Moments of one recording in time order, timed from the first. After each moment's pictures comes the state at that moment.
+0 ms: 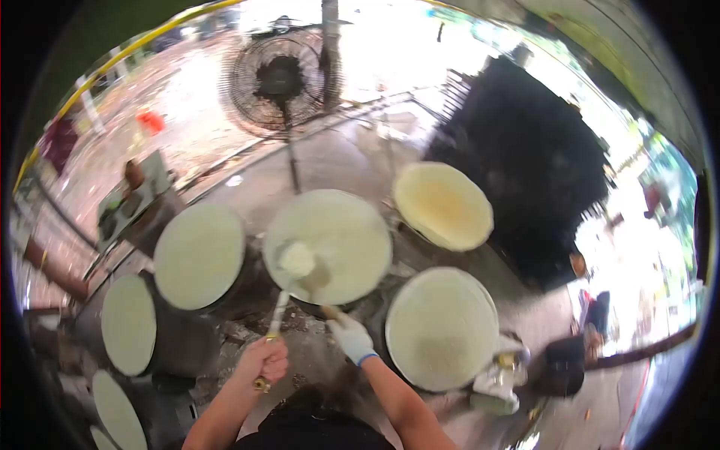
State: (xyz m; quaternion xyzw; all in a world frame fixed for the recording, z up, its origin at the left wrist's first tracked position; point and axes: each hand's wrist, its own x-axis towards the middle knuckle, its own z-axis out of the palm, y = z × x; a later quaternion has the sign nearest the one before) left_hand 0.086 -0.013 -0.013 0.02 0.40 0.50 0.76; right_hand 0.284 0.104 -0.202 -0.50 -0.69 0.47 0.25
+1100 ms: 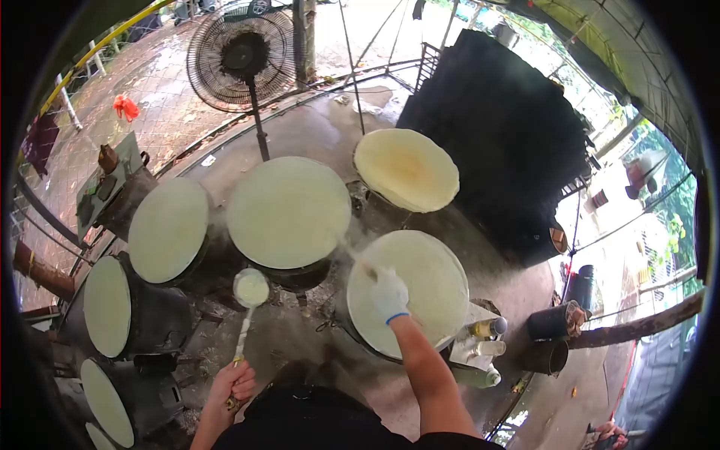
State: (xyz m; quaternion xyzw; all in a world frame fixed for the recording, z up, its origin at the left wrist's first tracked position) left_hand 0.139 -0.126 -0.053 -0.11 0.40 0.52 0.75; right_hand 0.448 0.141 -0.151 -0.65 -0.73 0.16 0.13
